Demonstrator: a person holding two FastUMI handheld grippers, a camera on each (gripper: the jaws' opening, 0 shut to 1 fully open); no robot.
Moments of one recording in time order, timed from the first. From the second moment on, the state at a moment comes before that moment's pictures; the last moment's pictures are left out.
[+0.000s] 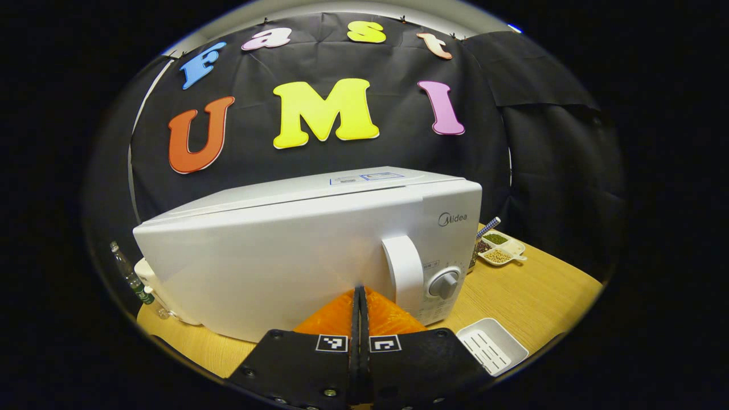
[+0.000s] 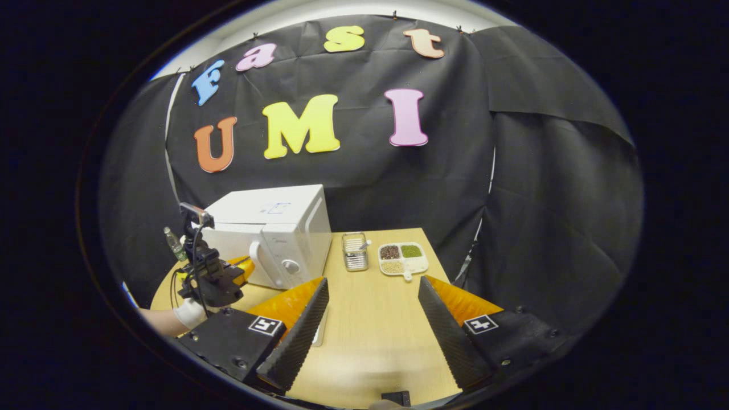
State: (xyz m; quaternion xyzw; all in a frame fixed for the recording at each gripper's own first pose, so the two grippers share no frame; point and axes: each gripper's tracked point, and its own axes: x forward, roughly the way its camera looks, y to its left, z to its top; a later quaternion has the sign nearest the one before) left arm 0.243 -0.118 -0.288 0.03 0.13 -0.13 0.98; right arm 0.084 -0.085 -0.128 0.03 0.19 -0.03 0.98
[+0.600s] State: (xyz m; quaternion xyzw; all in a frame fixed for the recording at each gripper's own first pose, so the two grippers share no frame) left arm 0.217 -0.095 -0.280 0.06 0.14 -0.08 0.98; right arm 0.081 -0.090 -0.134 0.03 0.18 -0.02 0.98
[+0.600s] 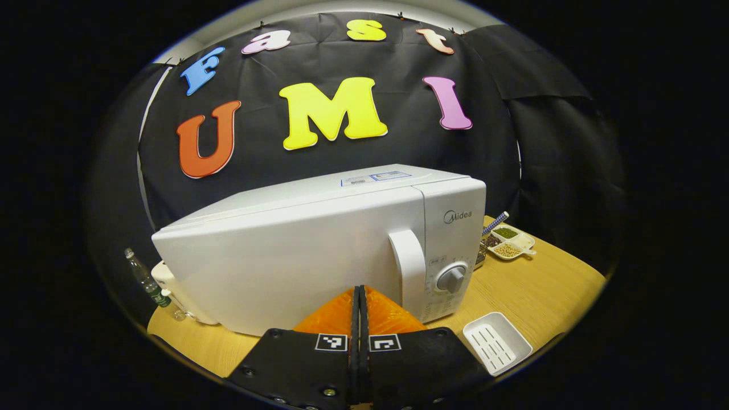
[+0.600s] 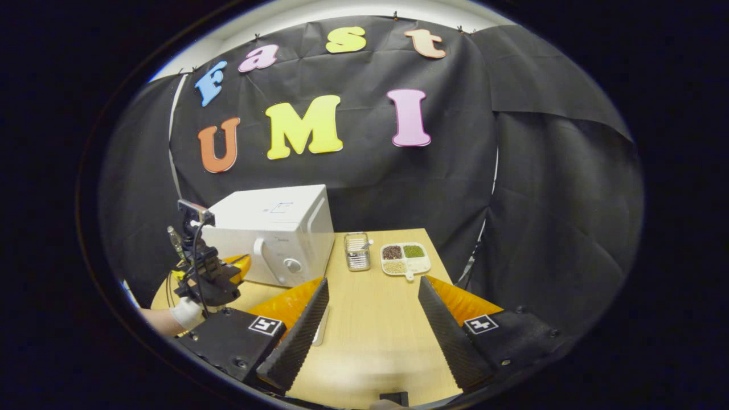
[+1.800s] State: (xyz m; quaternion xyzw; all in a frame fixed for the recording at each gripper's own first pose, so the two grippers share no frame) left arm -0.008 -0.006 -0.087 -0.01 0.05 -0.04 1.00; right arm -0.001 0.002 -0.071 0.01 0.07 -0.01 1.00
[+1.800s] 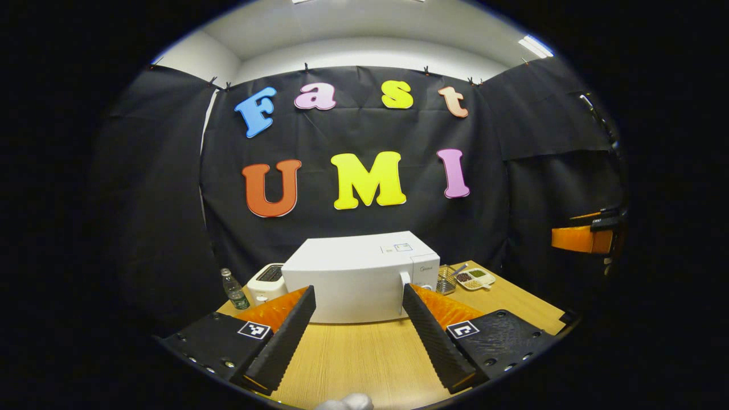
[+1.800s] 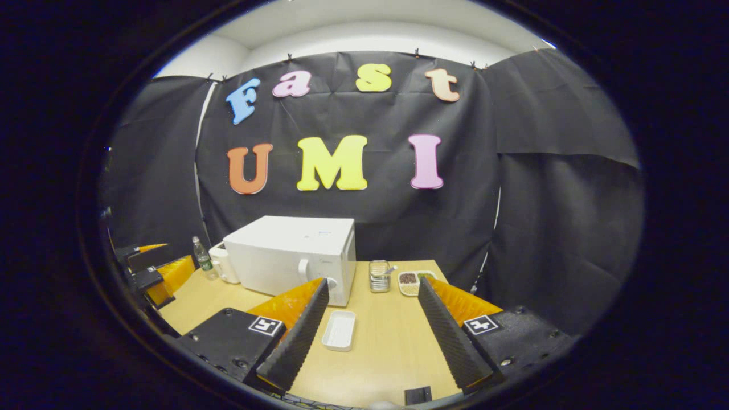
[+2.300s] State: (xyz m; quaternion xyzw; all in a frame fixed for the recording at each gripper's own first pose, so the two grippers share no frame) left arm -0.040 0.027 -0.027 -0.04 0.02 0.02 1.00; right arm -0.017 0.035 -0.018 0.01 0.04 0.03 1.00
